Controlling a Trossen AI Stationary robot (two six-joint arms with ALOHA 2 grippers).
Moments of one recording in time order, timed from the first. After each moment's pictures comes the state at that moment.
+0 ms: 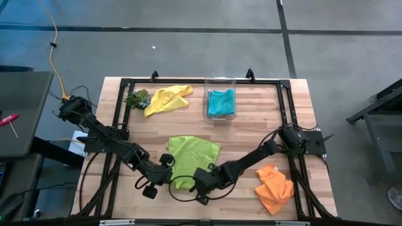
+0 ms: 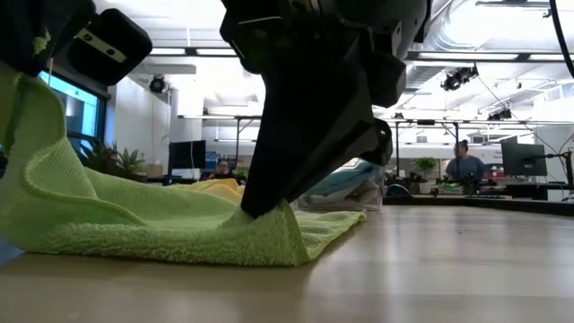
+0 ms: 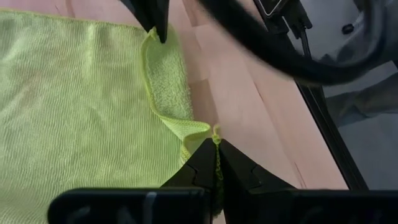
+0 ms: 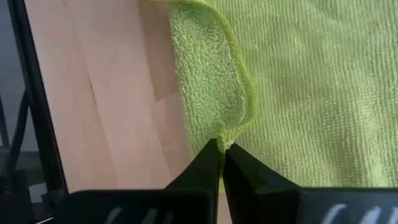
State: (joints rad) left arm -0.50 1.43 0.83 -0.29 -0.06 -0.29; right arm 0.47 2.18 1.58 -0.41 0.10 0.86
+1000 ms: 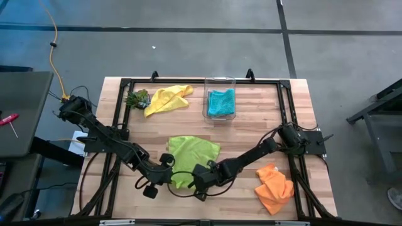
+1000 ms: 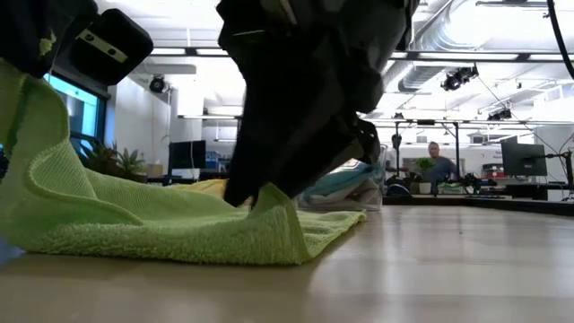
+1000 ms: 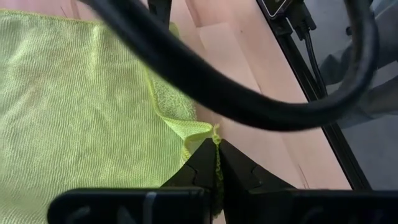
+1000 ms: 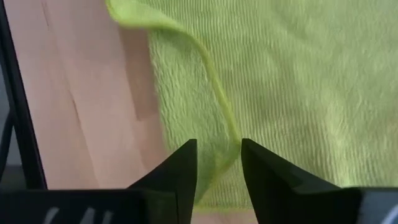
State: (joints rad) left arm -0.50 1.43 0.83 -0.29 -0.07 -0.29; right arm 0.44 2.18 1.58 -0.42 0.12 0.86
